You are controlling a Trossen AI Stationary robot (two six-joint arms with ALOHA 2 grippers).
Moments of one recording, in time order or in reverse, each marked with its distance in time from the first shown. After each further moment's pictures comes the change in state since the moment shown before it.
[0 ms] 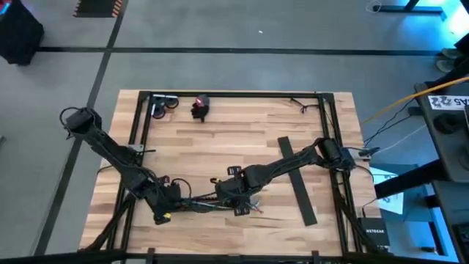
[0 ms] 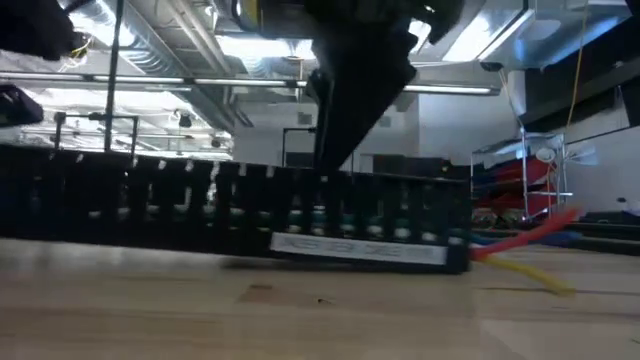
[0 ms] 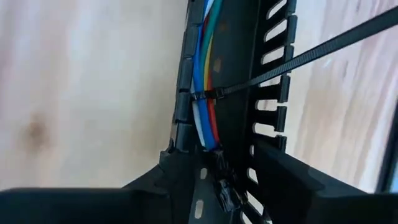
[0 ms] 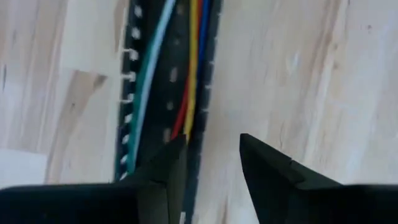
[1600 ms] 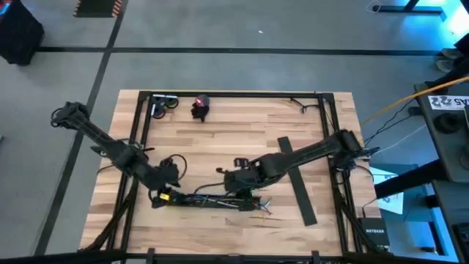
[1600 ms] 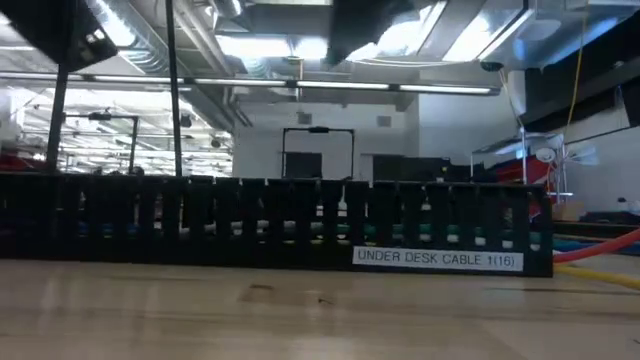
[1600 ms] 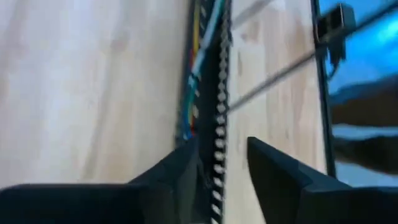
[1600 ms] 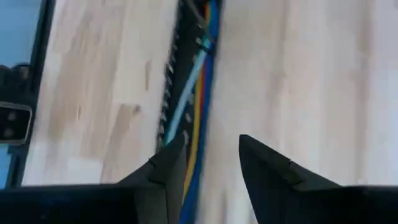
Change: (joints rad) left arm 0.157 -0.334 0.067 -0.111 -0.111 0.297; right arm -0.001 -0.235 -0.024 -0.057 0.017 0.096
